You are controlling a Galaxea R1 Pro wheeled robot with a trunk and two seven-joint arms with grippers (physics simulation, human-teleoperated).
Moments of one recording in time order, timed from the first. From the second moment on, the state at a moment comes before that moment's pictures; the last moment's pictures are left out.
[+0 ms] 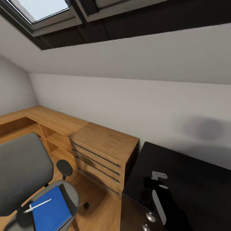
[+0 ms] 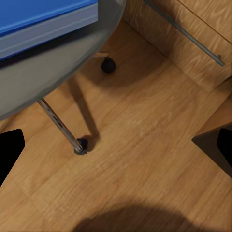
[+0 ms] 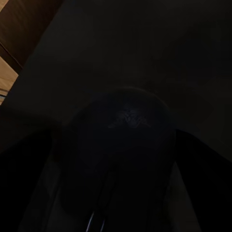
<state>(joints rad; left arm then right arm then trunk) -0.21 -0.05 0.18 -0.17 0.11 -0.49 -0.01 -0.38 0.12 -0.07 -1.03 -0.07 0.46 -0.17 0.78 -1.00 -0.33</state>
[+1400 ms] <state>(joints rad) -0.21 -0.07 0.18 -0.17 0.10 -0.49 -0.01 -0.73 0.11 -0.17 -0.56 -0.19 0.70 -0.24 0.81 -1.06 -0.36</state>
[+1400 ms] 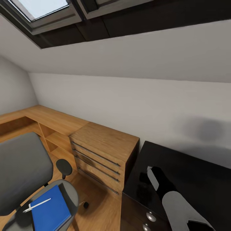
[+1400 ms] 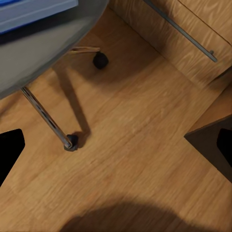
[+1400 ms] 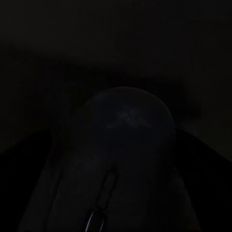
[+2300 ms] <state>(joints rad) -0.21 -0.07 0.18 -0.17 0.10 -0.49 -0.01 -0.73 0.11 -0.16 -0.58 -0.19 0.71 -0.24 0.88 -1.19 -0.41</state>
